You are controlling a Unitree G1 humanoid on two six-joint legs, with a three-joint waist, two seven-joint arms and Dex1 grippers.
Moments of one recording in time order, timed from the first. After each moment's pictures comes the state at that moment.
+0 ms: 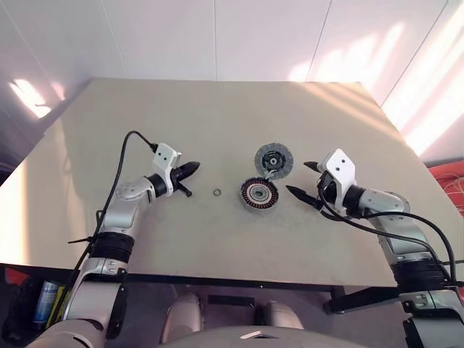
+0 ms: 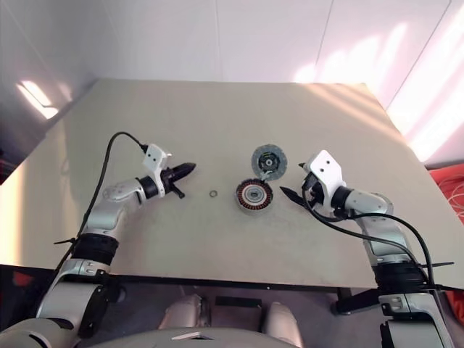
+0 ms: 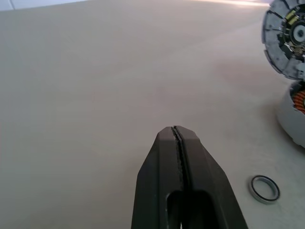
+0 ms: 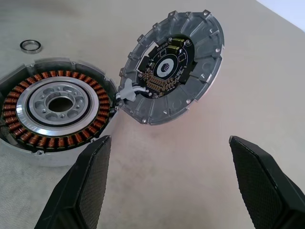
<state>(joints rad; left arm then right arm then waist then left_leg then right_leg) -0.47 0.33 -0.03 0.39 -0.21 0.18 -0.79 -0.26 -0.61 -0.01 0.11 0.15 0.11 0.83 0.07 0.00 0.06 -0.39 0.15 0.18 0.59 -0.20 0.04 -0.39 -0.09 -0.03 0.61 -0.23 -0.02</state>
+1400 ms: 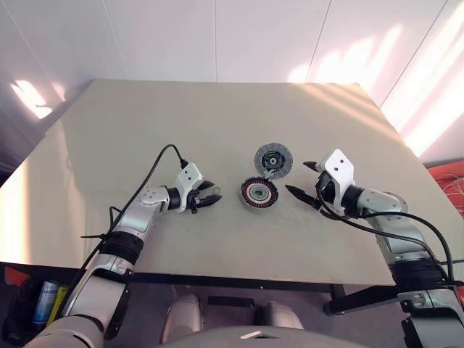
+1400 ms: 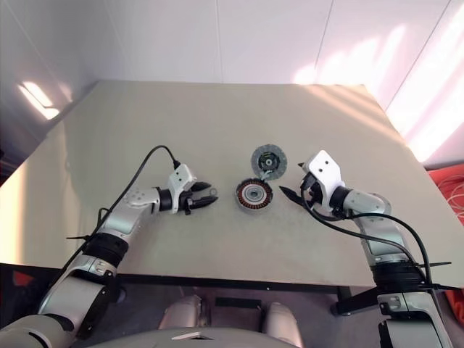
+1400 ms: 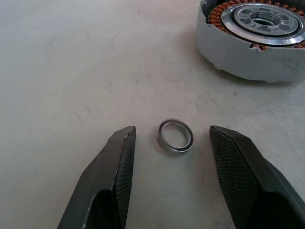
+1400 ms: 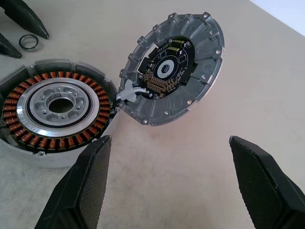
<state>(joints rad) -0.50 0.34 -0.18 0.51 -0.09 0.09 -0.92 -0.26 -0.60 -0.01 0.12 0.14 0.10 0.81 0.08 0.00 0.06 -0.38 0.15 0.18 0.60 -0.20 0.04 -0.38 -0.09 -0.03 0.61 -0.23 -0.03</state>
